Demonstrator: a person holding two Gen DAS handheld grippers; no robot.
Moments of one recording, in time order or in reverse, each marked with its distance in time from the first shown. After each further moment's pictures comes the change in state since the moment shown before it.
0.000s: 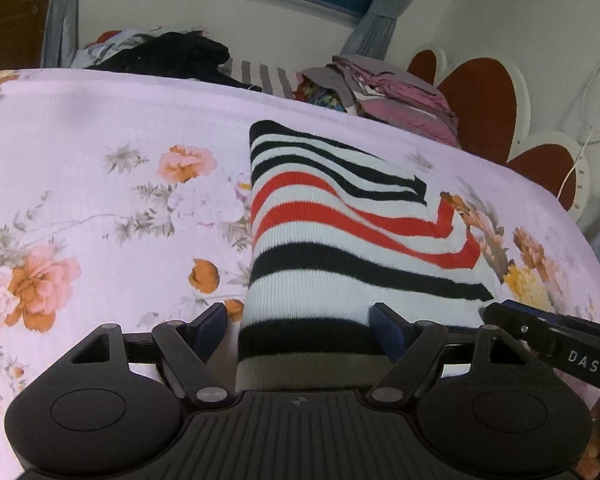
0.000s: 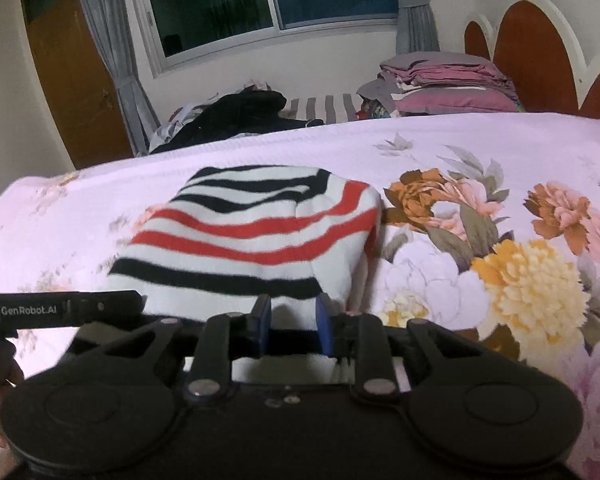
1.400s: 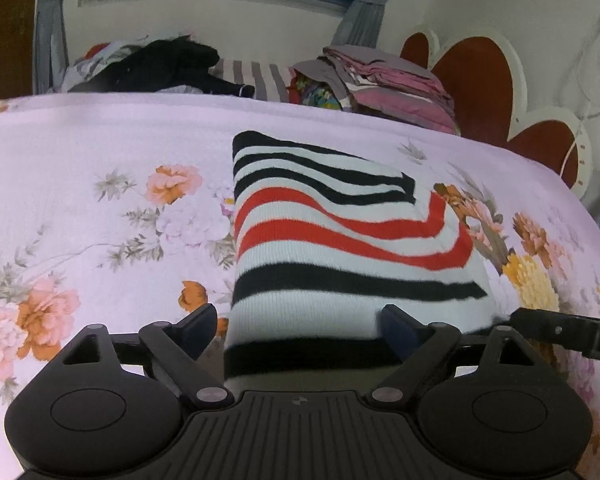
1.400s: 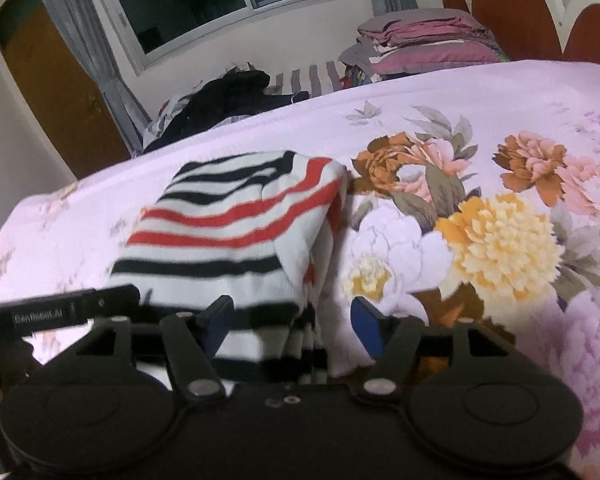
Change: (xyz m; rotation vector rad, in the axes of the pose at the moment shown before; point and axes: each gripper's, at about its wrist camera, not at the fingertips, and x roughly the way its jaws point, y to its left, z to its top) left arm -0.002 -0.017 0.022 0.063 0.033 0.030; right arm -0.012 -0.044 0.014 0.173 0.095 0.087
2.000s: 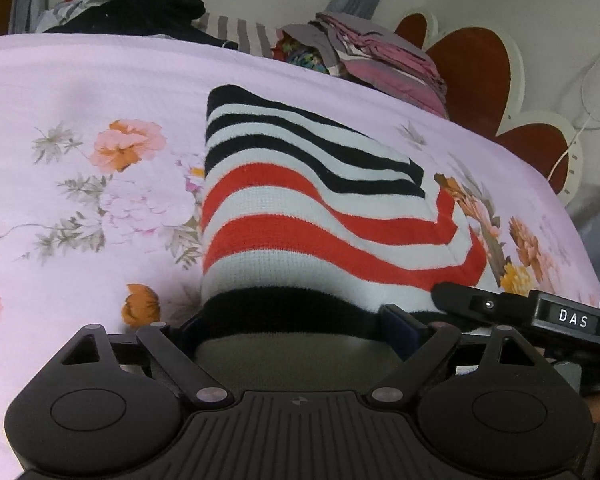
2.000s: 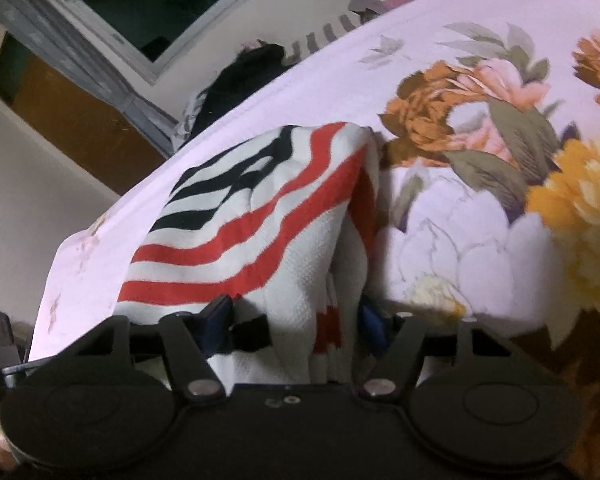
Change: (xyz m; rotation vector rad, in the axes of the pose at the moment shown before) left arm 0.062 0.007 0.012 -0.075 0.112 -0.124; right arm 0.092 -0.032 0.018 0.178 0.094 0.220
